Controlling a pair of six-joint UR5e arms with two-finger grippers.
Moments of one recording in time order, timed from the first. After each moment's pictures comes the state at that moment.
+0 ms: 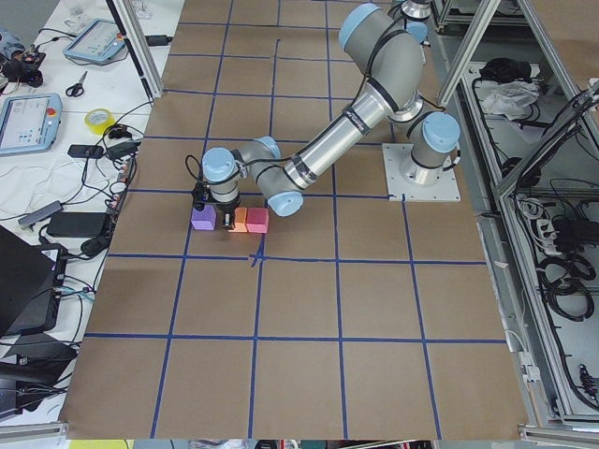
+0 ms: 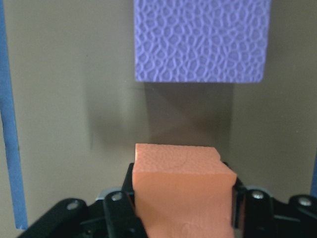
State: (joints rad) left arm -1.02 -2.18 -1.55 -0.97 1.51 0.52; right arm 1.60 -1.61 1.63 -1.71 -1.56 -0.05
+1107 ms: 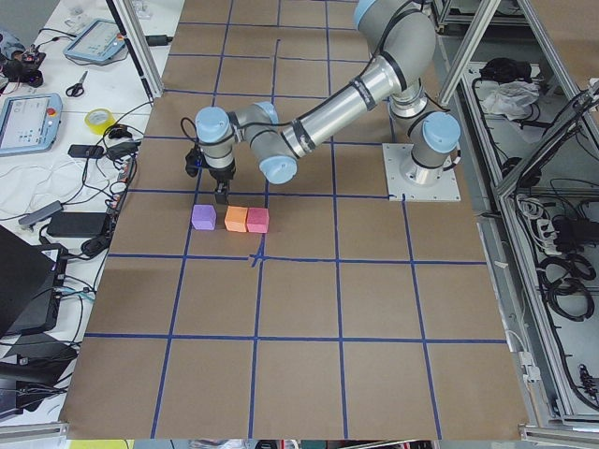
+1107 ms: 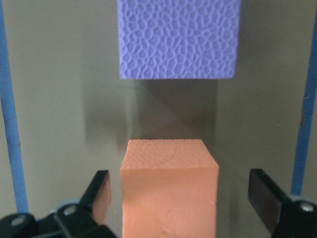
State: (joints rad) left arm -1.16 -2.02 -1.46 -1.21 1.53 0.50; right arm 1.59 -1.64 1.63 -1.65 -1.58 -0.04
